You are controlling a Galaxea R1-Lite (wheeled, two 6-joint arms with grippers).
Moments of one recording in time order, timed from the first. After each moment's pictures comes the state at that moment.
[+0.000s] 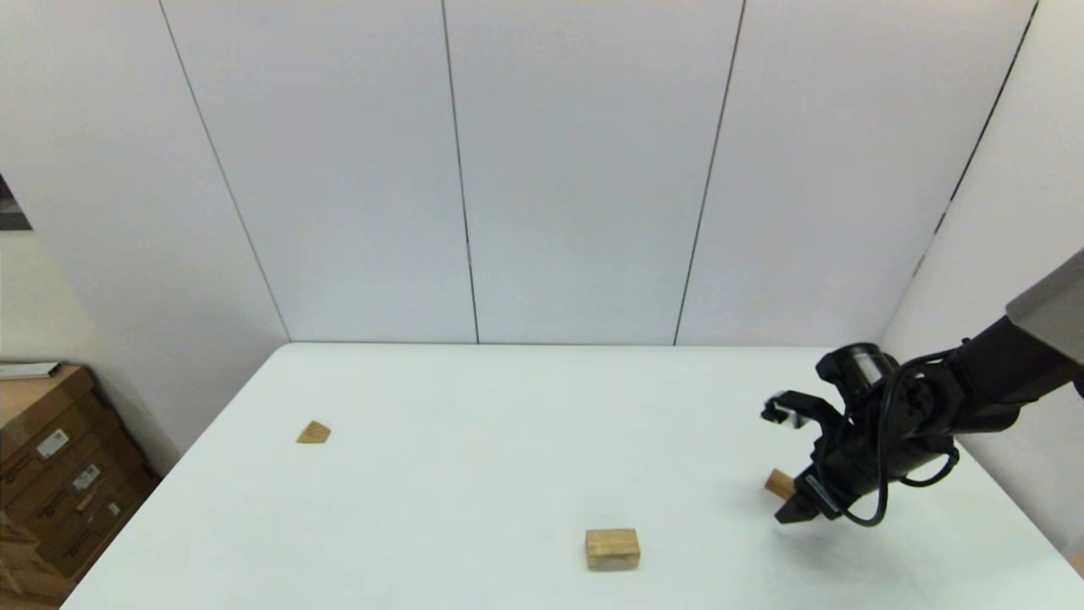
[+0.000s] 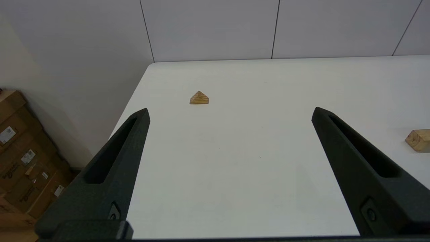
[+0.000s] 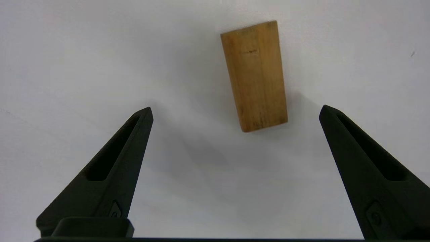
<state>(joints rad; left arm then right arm) -0.01 0.00 0.00 0.00 0.00 0.00 0.00 2.18 -0.99 0.08 0.10 -0.54</state>
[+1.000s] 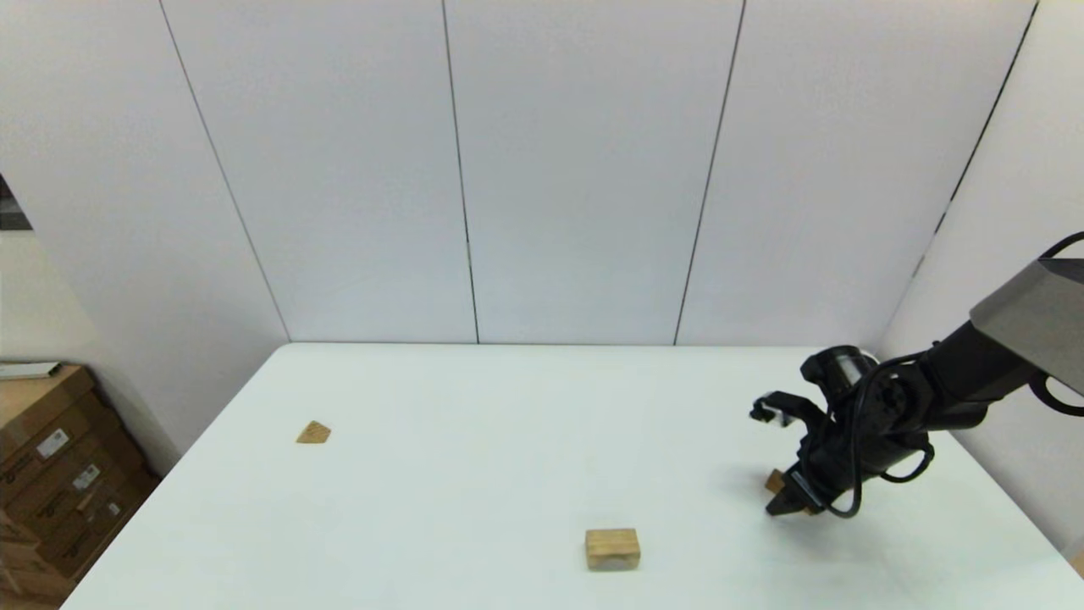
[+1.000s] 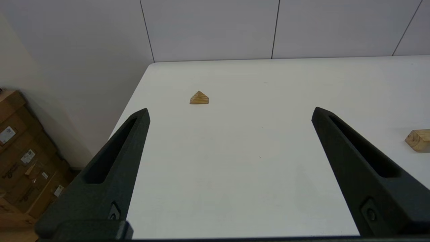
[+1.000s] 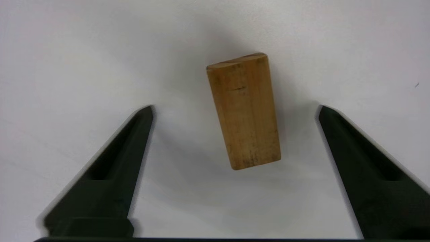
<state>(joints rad) -0.01 0.00 0.00 0.00 0.00 0.00 0.00 2.26 -1.07 0.08 0.09 -0.54</state>
